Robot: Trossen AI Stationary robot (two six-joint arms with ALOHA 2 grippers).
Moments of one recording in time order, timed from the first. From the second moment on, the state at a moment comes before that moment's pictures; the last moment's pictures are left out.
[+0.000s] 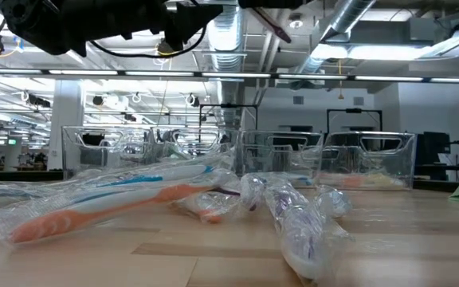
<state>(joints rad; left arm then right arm) -0.11 1.43 0.51 1.15 -0.05 0.03 0.27 1.45 1.04 0.05 0.45 -0.27</state>
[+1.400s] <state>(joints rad) -0.06 1.43 0.51 1.19 -0.15 0.16 0.24 1.55 1.04 0.22 0.55 -0.48</state>
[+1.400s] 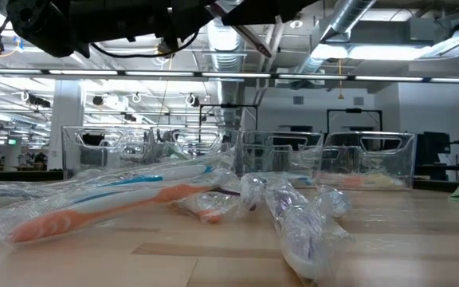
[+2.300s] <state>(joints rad) -0.10 1.43 0.51 1.16 -0.19 0.20 0.32 1.55 1.04 0.13 0.97 -0.47</state>
